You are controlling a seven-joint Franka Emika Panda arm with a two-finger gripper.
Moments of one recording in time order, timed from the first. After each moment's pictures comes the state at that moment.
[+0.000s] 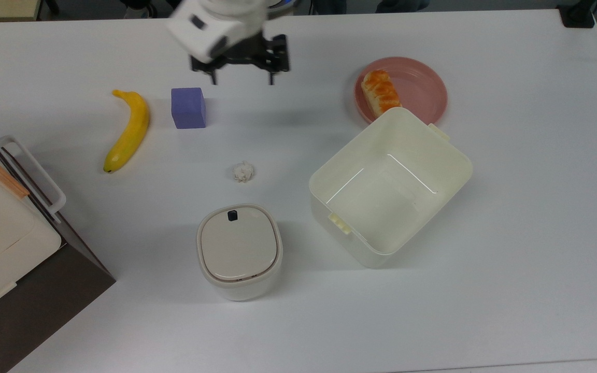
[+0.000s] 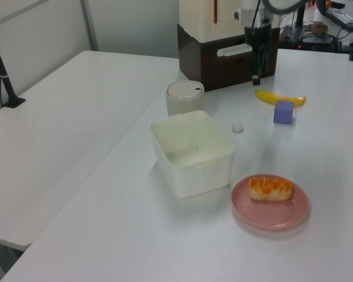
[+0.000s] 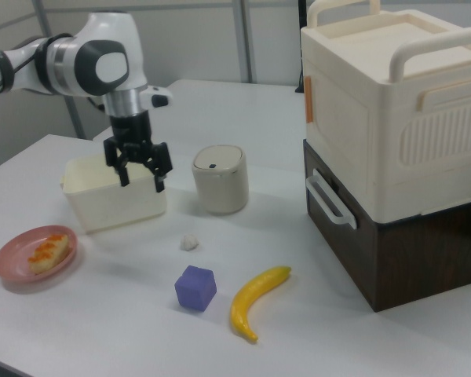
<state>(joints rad) 0.08 0.15 -0.04 -1.68 -0.04 1.71 -0.01</state>
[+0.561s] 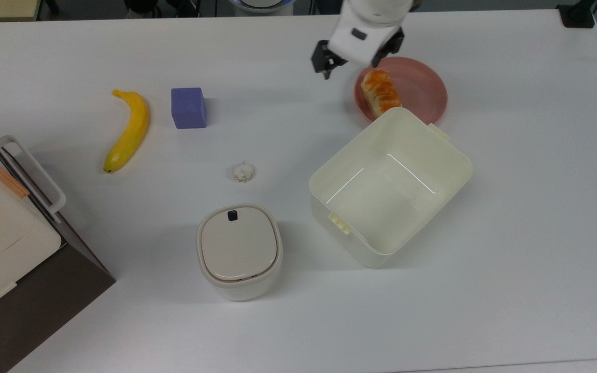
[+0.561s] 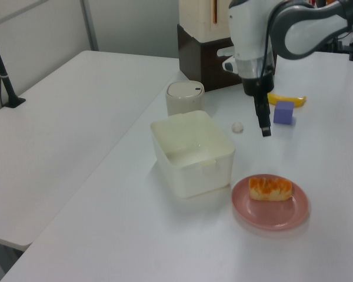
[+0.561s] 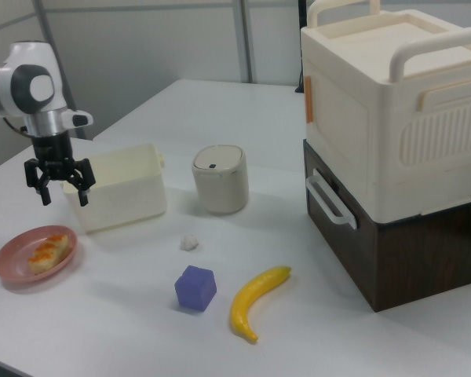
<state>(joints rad) 0.23 0.15 0.15 -1.78 -0.03 1.73 0.07</state>
